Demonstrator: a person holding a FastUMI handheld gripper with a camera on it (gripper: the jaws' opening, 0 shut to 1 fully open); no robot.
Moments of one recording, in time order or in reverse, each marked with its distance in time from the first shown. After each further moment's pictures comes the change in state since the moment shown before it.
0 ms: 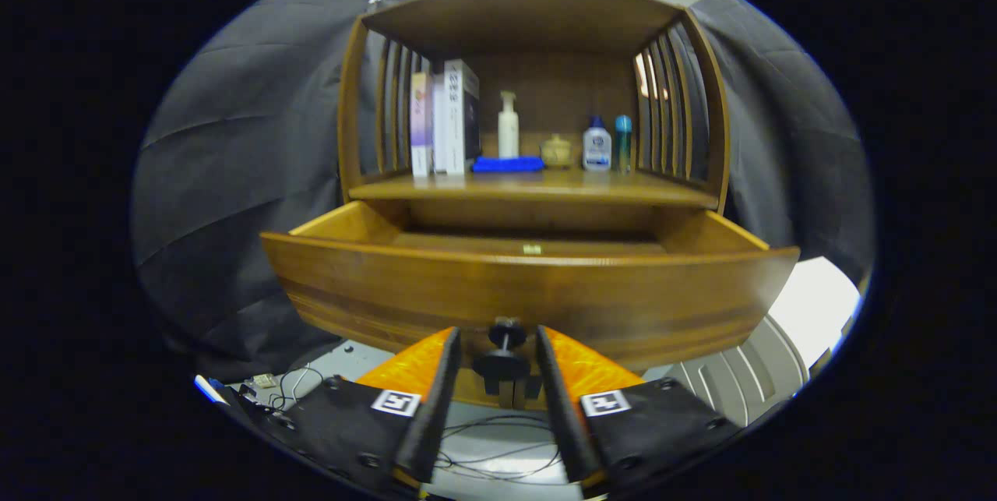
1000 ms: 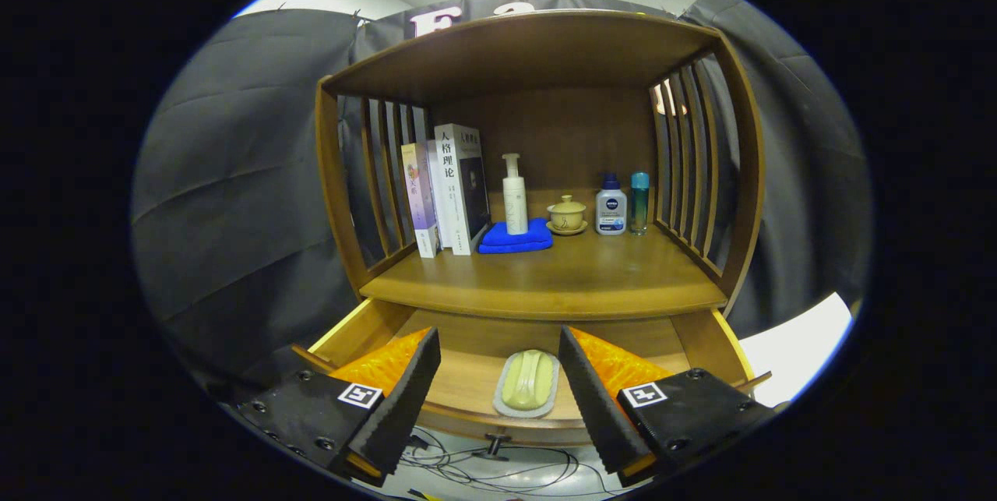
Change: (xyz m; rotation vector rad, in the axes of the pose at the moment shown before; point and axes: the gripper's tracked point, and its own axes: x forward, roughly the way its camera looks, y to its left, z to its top) arm 0.041 -0.029 0.131 0.073 0.065 0.093
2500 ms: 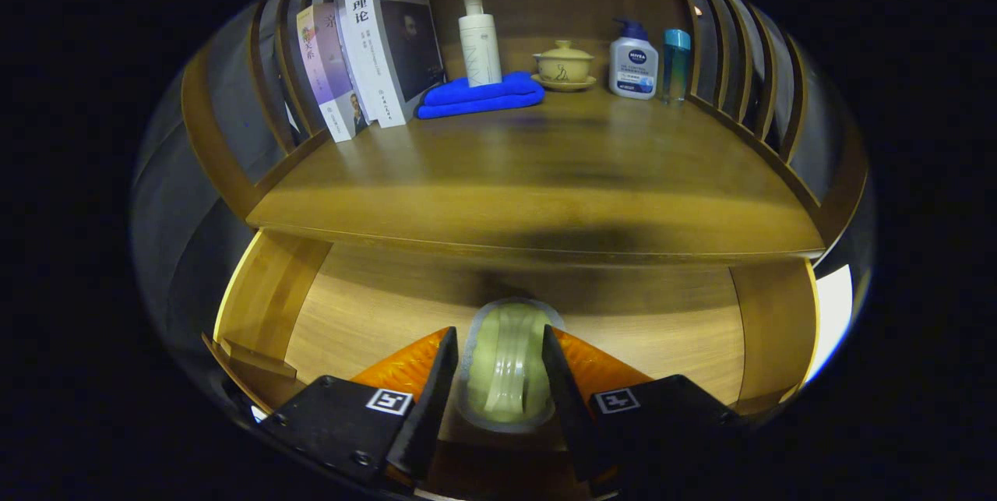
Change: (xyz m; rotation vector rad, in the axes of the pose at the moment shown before) arm 0.120 -0.031 -0.106 0.059 0.531 -0.081
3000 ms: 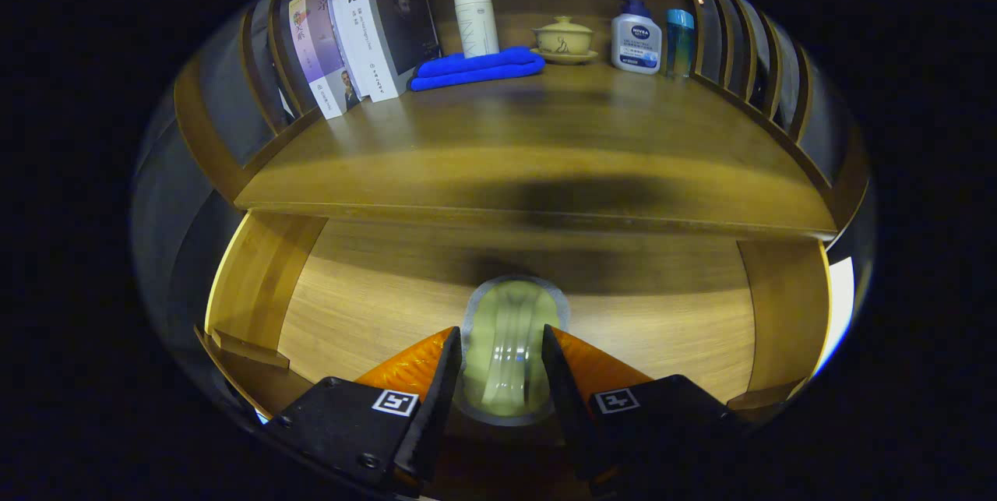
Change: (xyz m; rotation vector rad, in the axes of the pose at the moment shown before) arm 0.010 0.002 -0.020 0.022 0.067 0.020
